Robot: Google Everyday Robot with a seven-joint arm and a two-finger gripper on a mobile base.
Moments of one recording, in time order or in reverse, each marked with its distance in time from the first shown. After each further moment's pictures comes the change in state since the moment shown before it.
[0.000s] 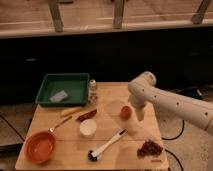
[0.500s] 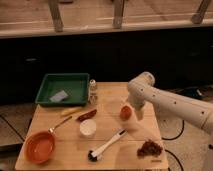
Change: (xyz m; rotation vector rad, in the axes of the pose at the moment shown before) arm -0.002 -0.008 0.006 0.001 -0.014 -0.081
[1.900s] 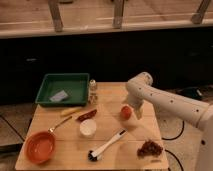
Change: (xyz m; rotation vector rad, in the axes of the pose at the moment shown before) arm -0.010 -0.008 0.014 -0.009 -0.041 -0.212
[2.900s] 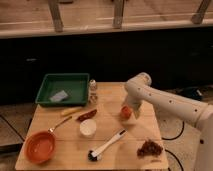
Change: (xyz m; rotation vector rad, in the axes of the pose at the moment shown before) arm -0.010 -0.003 0.003 -0.007 -0.020 -0.072
